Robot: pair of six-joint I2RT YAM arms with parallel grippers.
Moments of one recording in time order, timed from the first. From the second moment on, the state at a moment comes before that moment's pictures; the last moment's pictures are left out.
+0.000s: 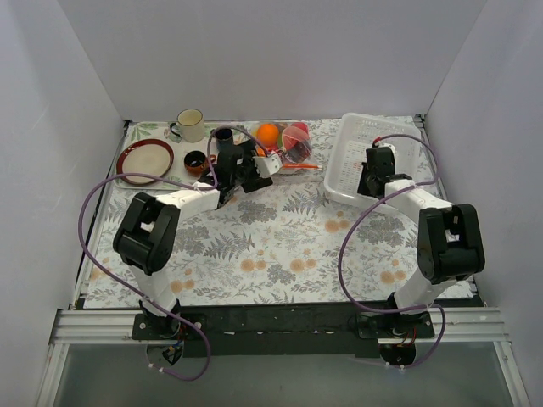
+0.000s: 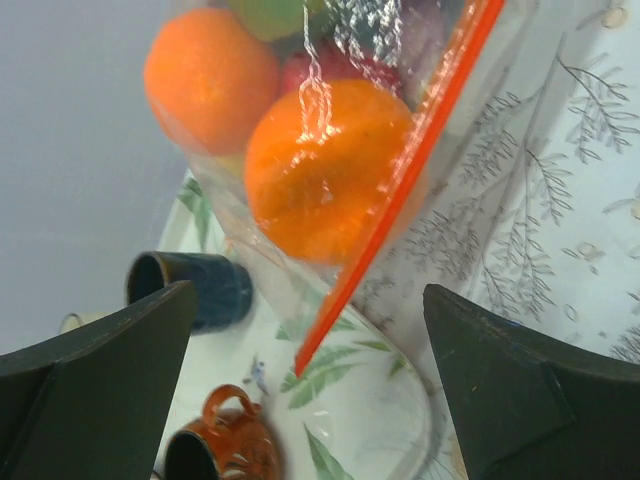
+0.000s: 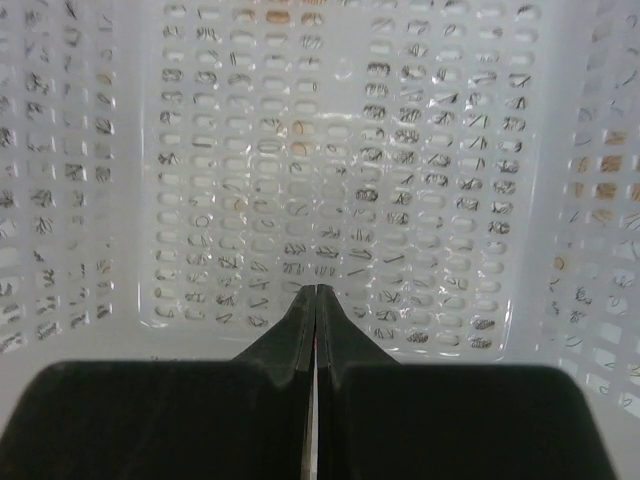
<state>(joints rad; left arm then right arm) -0.47 1.80 1.10 0.26 0.09 0.86 0.18 1.64 1.00 -0.19 0.22 0.31</state>
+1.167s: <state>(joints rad) -0.58 2.05 1.16 0.69 -0.07 1.17 0.29 1.05 0.46 -0.24 0.01 0.44</state>
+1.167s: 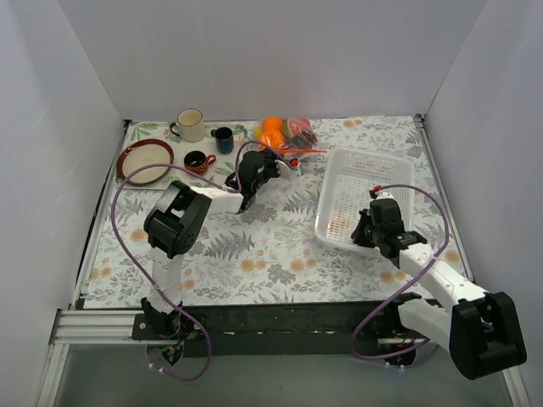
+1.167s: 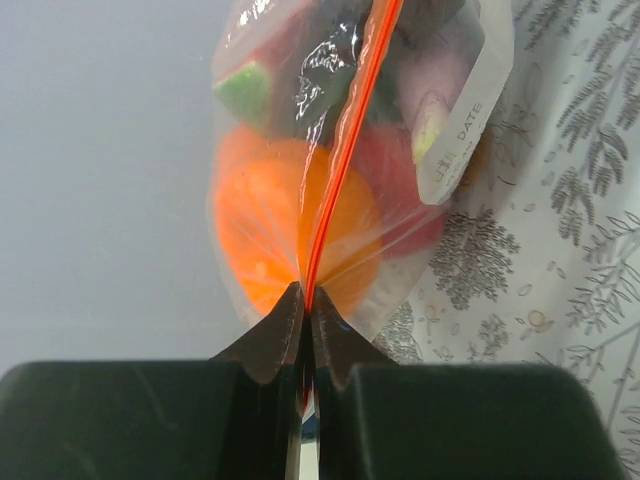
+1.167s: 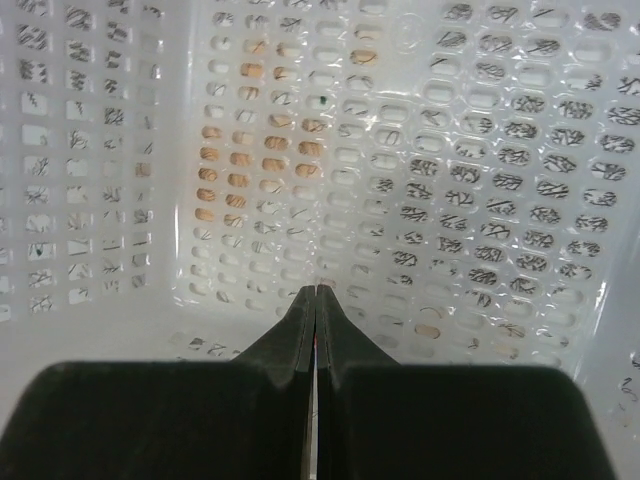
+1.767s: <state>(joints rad) -0.58 1.68 1.39 0.09 -0.11 0.96 0.47 1.02 0.59 -0.40 0.13 0.48</state>
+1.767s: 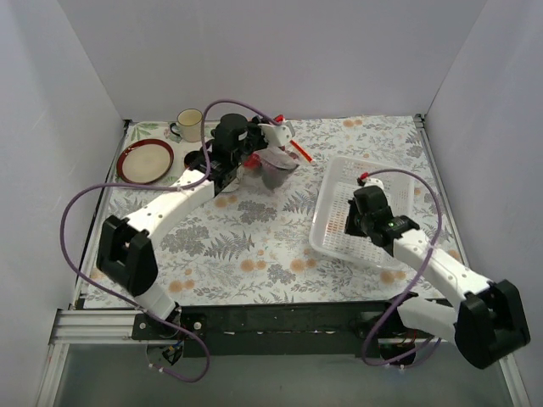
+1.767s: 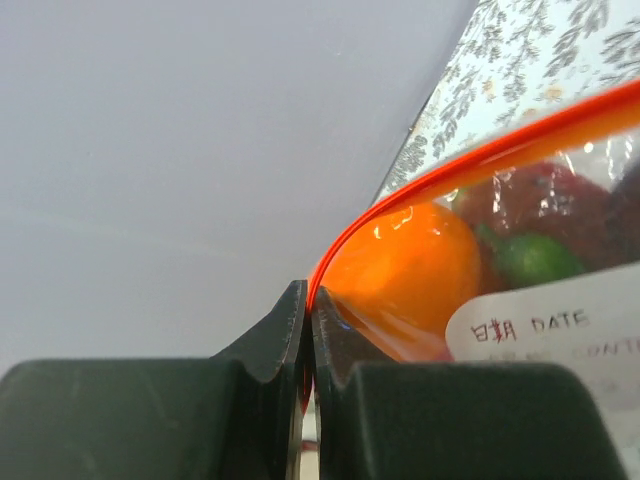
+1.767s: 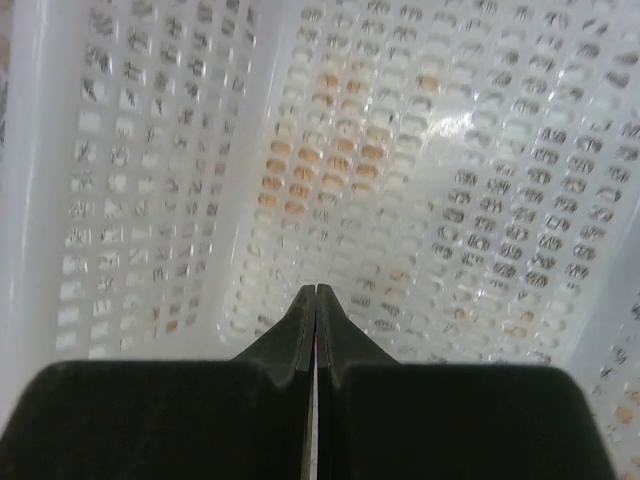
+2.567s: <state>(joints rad) -0.48 0.99 1.19 -0.71 0.08 0.35 0.88 1.58 0.87 -0.31 0.26 0.50</state>
